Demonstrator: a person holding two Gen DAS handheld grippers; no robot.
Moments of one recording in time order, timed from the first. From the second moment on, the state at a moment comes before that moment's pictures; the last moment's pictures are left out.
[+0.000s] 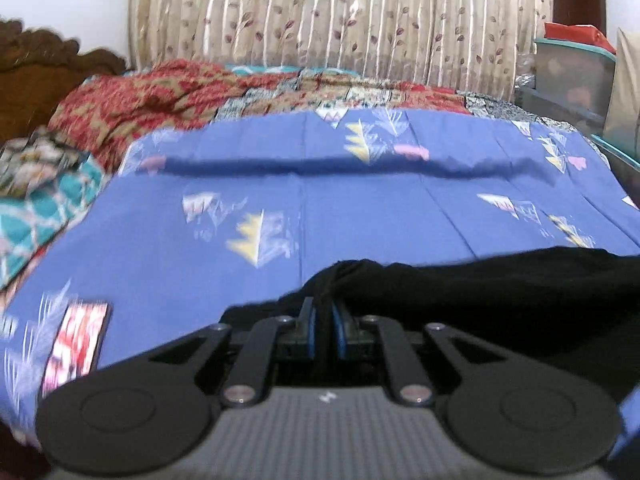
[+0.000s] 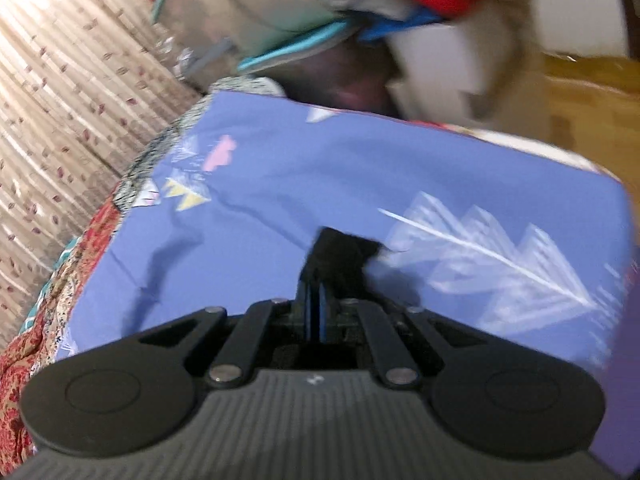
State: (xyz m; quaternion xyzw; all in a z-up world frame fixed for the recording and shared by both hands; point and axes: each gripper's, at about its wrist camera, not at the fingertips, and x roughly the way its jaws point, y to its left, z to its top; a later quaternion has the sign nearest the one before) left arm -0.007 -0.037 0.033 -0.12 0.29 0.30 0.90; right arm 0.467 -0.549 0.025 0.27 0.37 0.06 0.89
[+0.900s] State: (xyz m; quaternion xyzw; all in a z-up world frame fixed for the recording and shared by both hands) left arm -0.129 -0.008 -0.022 -0.43 0.21 0.23 0.85; right arm 0.303 -0.289 0.028 -0.08 0.33 0.49 0.80
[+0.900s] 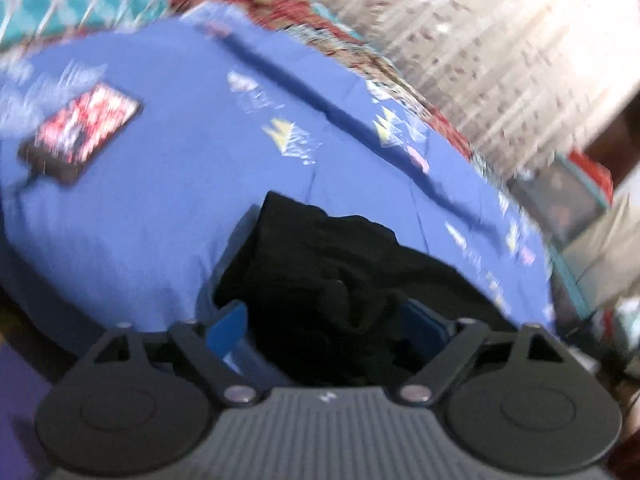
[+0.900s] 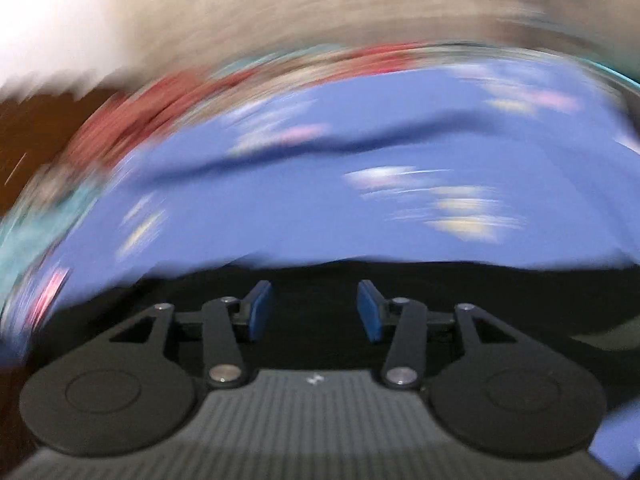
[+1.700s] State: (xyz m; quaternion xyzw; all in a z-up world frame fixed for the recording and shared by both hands) left arm -0.104 0.033 -0.017 -0.47 0.14 0.17 0.86; right arm 0.152 -0.139 -0.007 -0.23 0.26 0.71 0.61
